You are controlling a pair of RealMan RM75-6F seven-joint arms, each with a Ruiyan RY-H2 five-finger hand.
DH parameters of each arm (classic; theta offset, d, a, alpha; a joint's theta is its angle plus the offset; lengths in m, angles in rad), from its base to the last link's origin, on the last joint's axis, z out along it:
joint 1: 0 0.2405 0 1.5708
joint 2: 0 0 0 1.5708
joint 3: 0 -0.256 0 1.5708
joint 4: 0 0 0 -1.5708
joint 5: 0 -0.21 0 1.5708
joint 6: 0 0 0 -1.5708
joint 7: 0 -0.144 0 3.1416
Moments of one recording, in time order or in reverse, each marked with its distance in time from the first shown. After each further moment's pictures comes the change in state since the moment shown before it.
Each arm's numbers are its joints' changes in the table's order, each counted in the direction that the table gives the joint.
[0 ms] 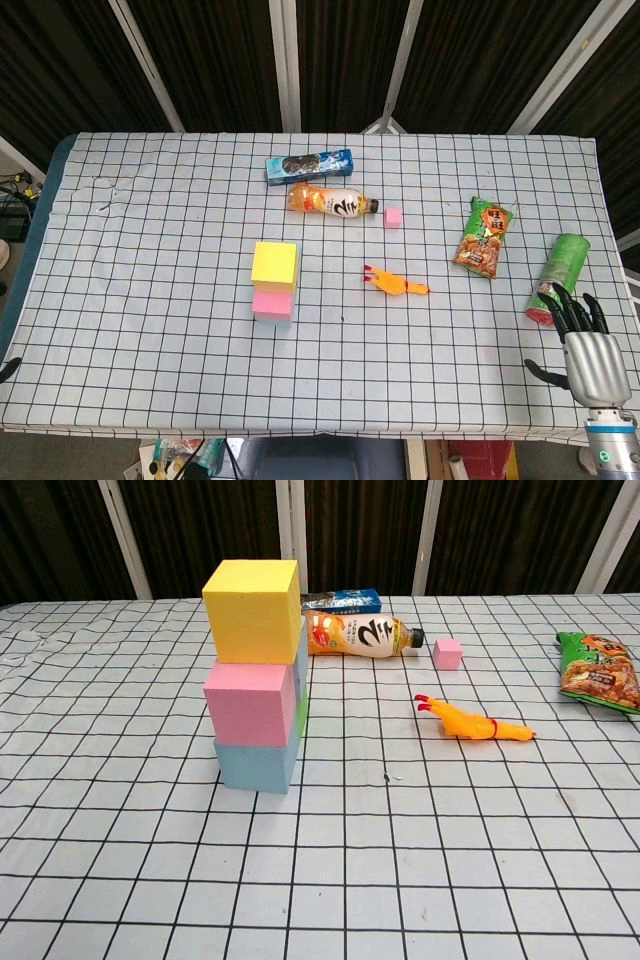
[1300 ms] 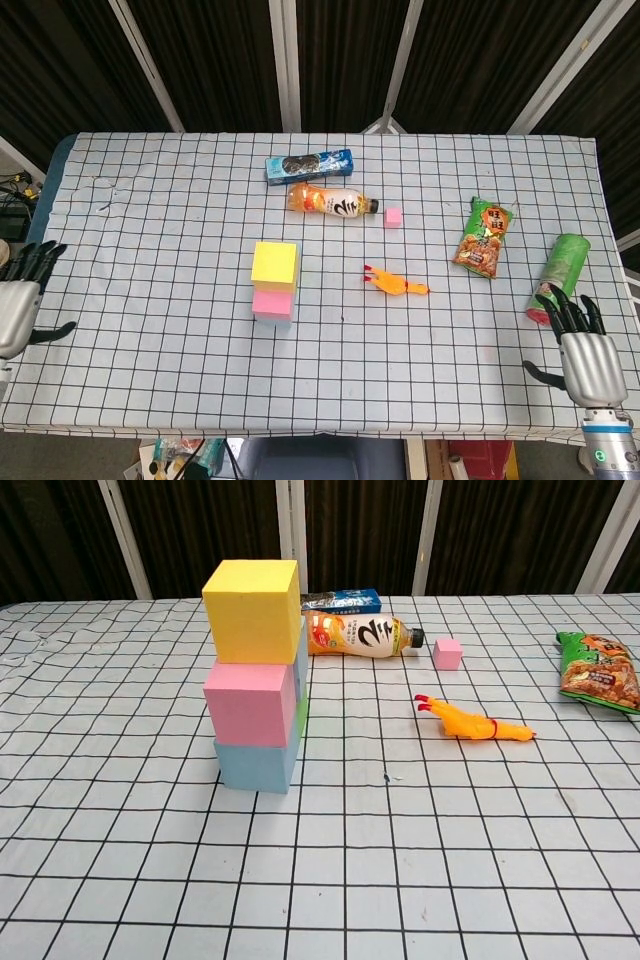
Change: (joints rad) left arm -0.269 -0.181 0.107 -0.252 0.177 -0.391 -0.134; right arm 0.004 0.014 0.002 -0.005 -0.017 -0.017 0.053
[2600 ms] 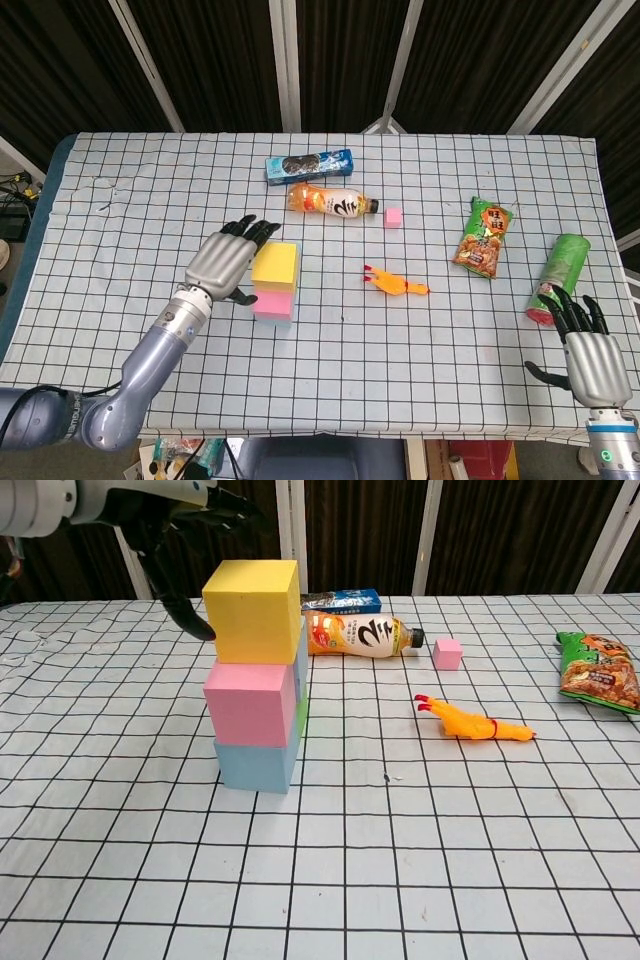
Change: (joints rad) left arm -0.847 0.333 0.091 -0.117 0.801 -0.093 -0.444; right arm 0.002 -0.033 0.003 -0.010 -0.005 -0.015 -0.072
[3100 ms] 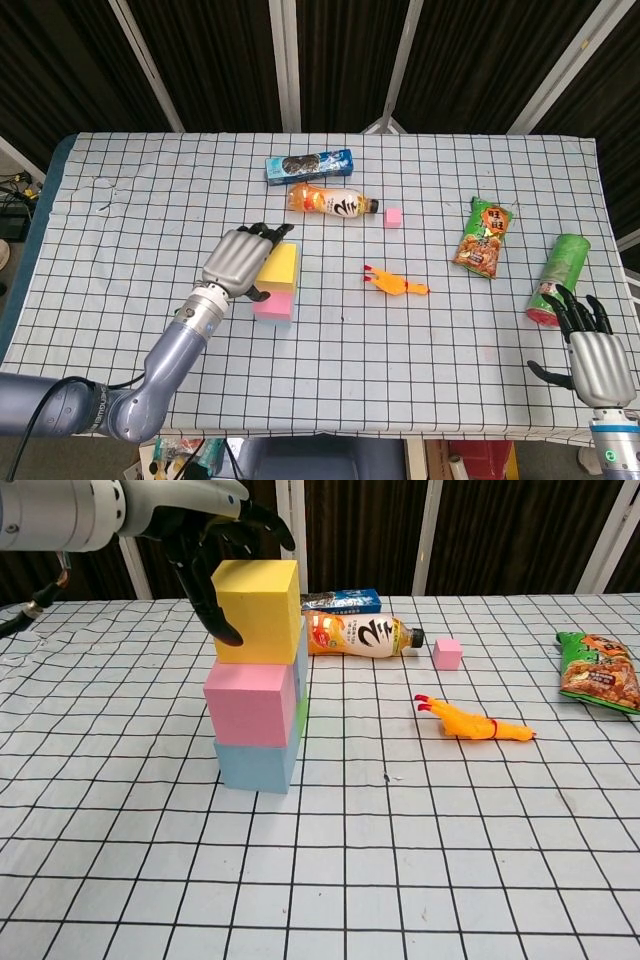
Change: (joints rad) left arm -0.061 0.075 -0.011 0.072 0.012 0.023 -0.009; right arm 0.000 -0.009 -0.002 0.002 -0.006 -0.005 -0.021
